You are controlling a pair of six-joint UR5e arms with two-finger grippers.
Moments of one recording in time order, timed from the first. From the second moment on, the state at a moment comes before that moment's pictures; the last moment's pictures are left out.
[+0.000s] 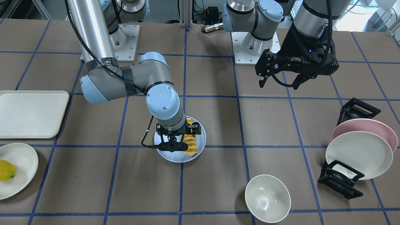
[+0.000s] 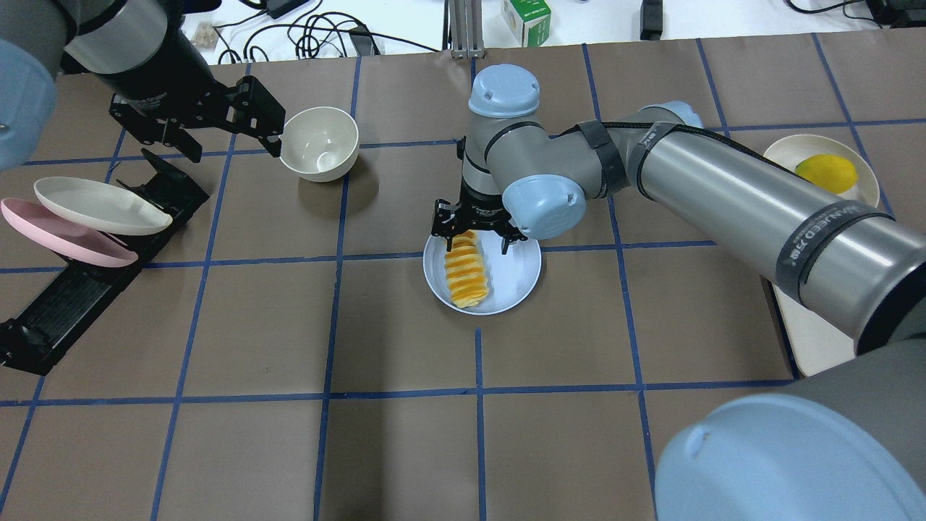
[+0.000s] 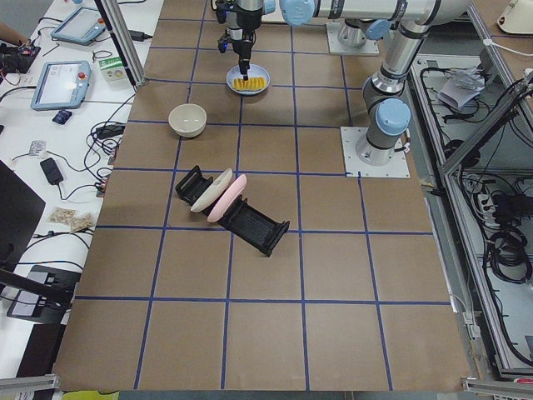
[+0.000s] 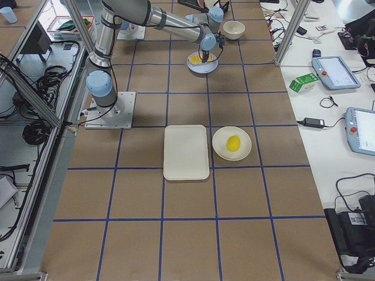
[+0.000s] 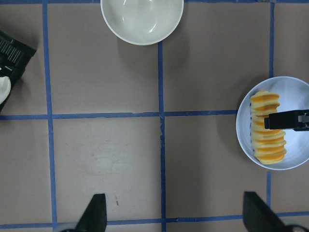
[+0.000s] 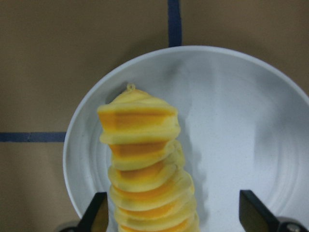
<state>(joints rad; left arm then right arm) -1.53 -1.57 -1.54 -1.50 1.52 0.05 1.89 -1.06 1.61 -2.04 -1.39 0.35</state>
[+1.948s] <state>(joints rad) -1.54 -1.58 -1.54 -1.50 1.52 0.06 1.58 -1.51 1.61 -1.66 -1.54 0.28</state>
